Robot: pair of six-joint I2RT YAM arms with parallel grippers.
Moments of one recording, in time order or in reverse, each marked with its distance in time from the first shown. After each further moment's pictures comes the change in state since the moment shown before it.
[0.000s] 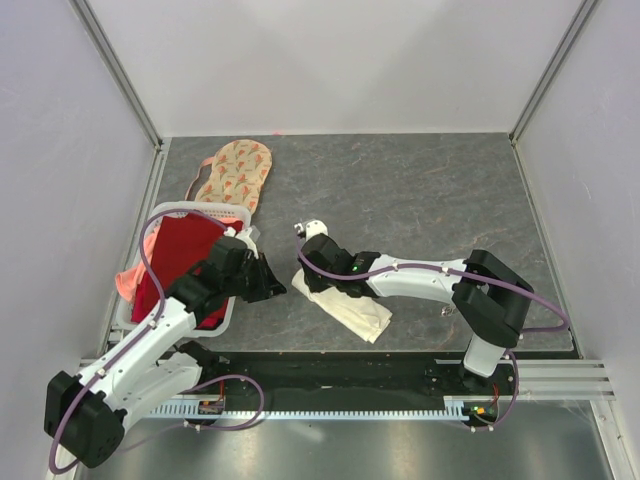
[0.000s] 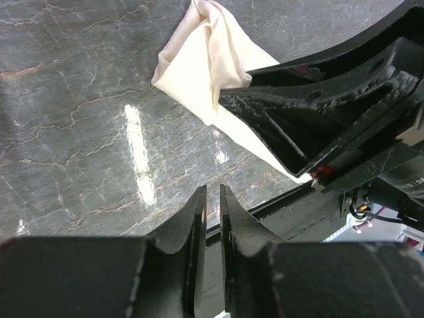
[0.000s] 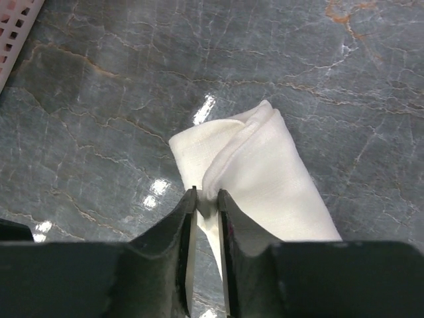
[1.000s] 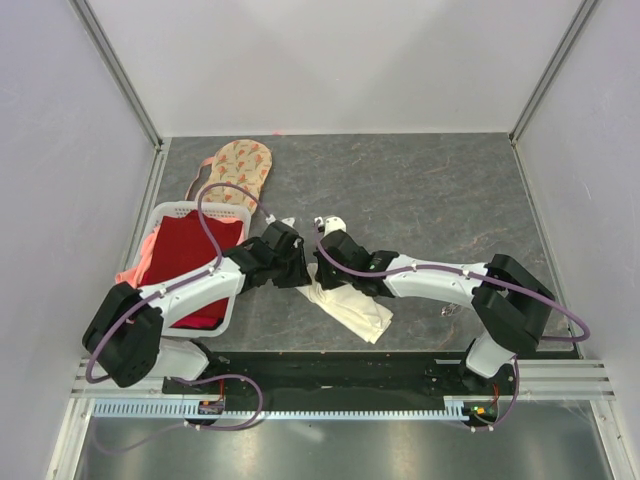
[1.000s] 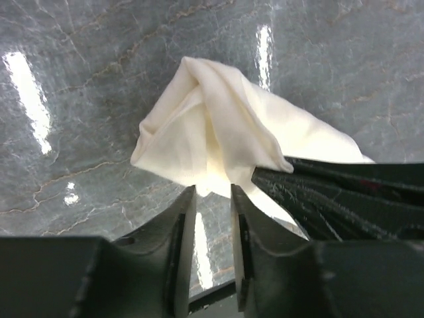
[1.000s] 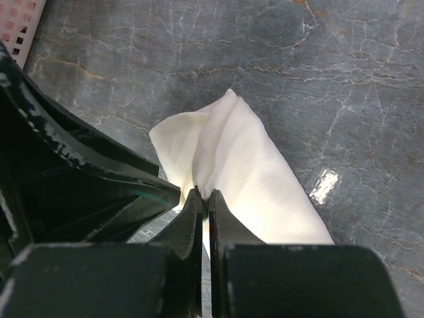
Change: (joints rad) left arm -0.169 0.483 0.177 0.151 -0.174 -0.008; right arm -0.059 -0.104 -0.098 0.017 -0.033 0.083
